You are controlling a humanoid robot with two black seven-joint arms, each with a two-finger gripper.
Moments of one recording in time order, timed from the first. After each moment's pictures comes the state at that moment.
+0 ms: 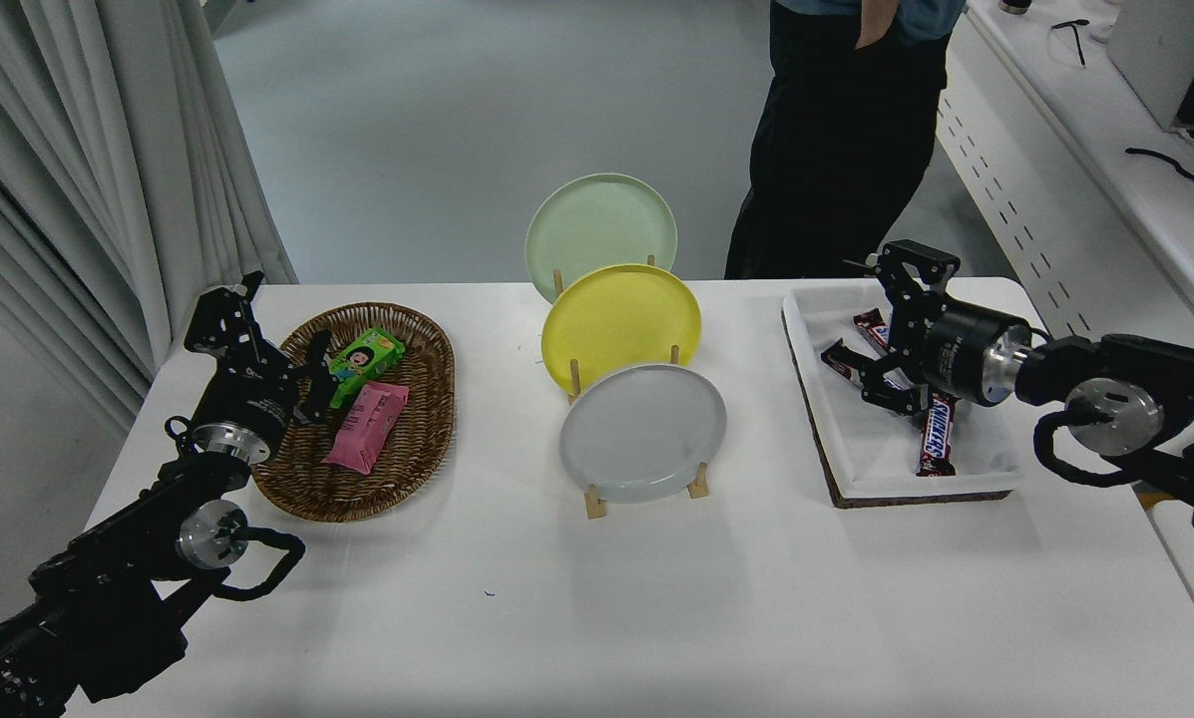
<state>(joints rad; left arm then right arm) -0.56 0.37 -0.74 -0.69 0.13 -0.23 -0.64 1.17 -0.67 -0.18 1.08 0.30 0.19 0.17</state>
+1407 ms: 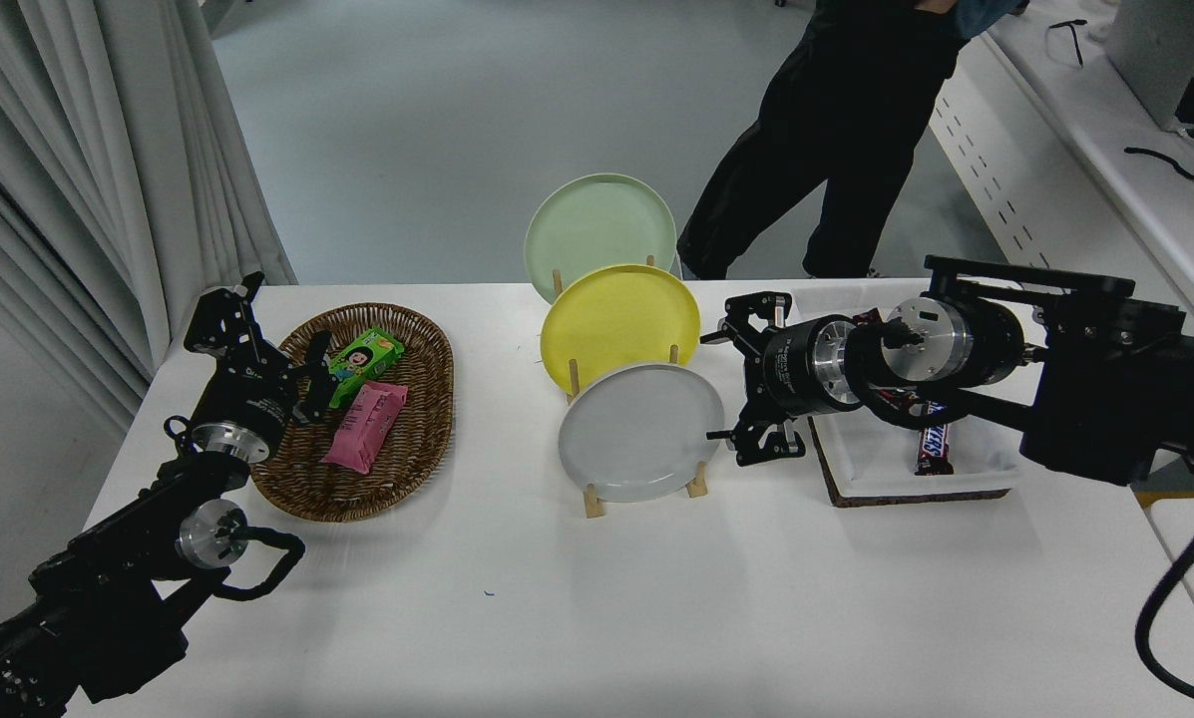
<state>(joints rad) -0.56 0.37 -0.74 -0.69 0.13 -0.23 -0.64 1.33 -0.36 -0.05 1.08 0.44 -0.24 -0.36</state>
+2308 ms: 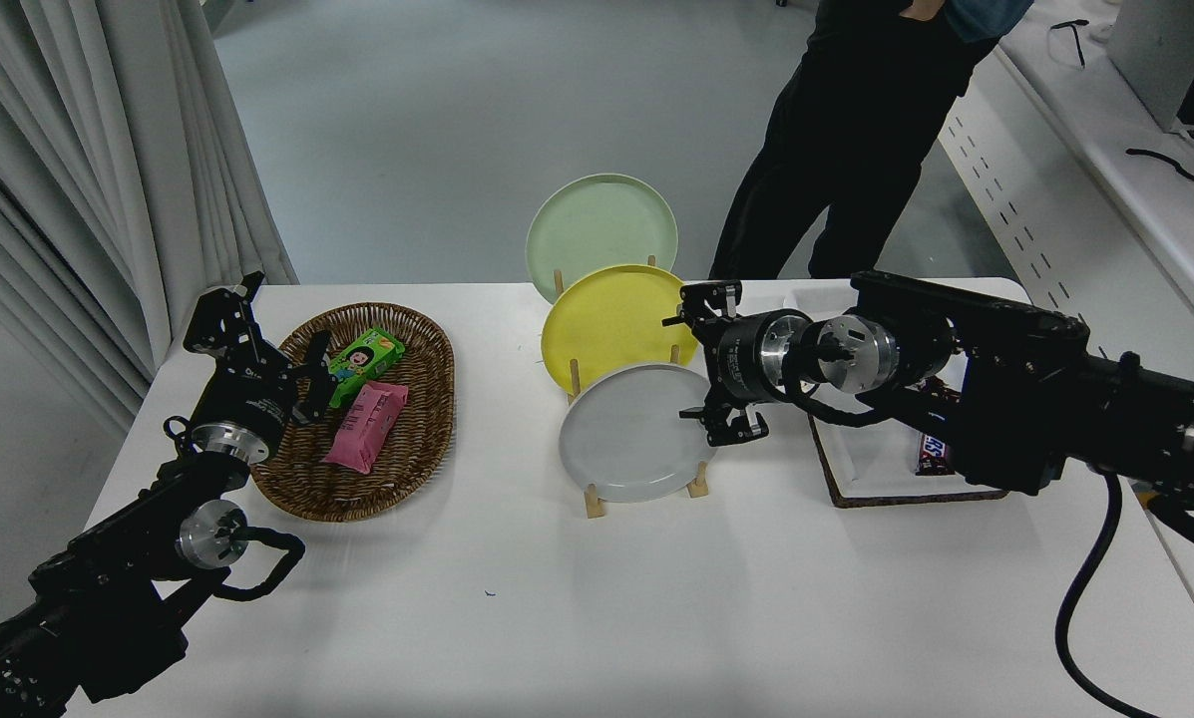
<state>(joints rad) -0.56 0.37 -0.74 -0.69 0.13 -0.23 -0.64 1.23 -0.23 0.06 1.01 0.29 -0.24 -0.35</state>
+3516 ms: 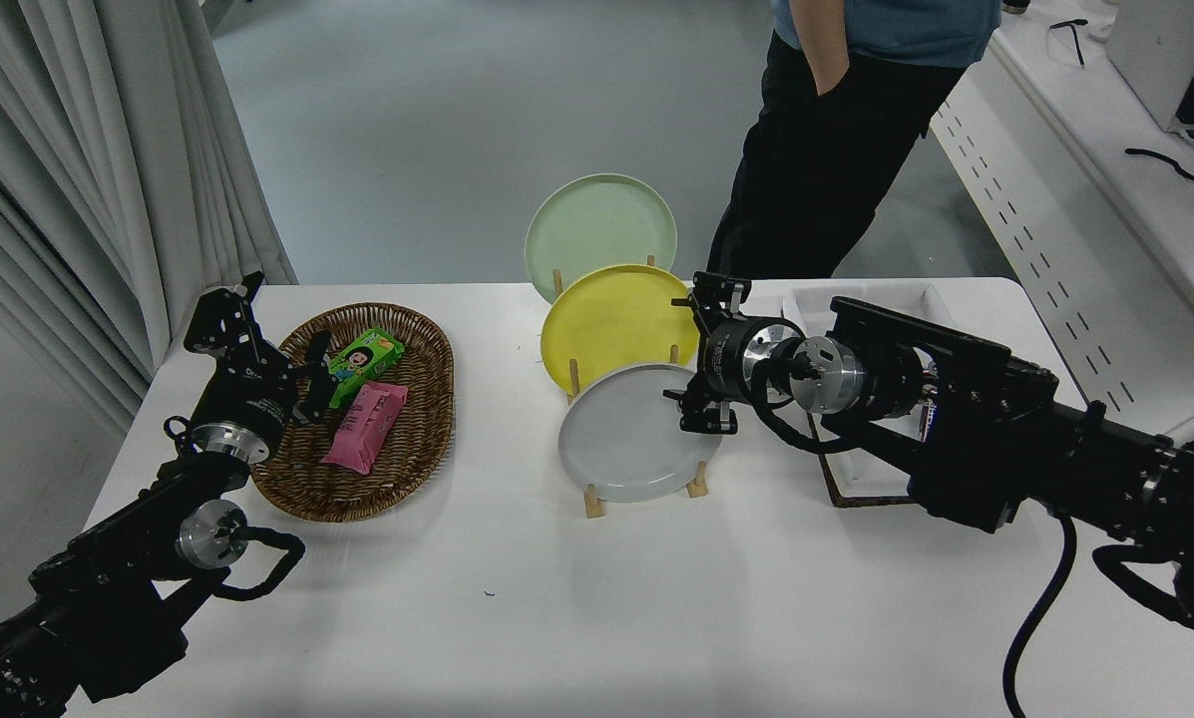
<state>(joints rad) -0.56 0.37 -0.74 -0.69 0.13 -0.23 -0.64 1.12 -0.20 0.21 1.01 0.28 -0.45 -0.21</state>
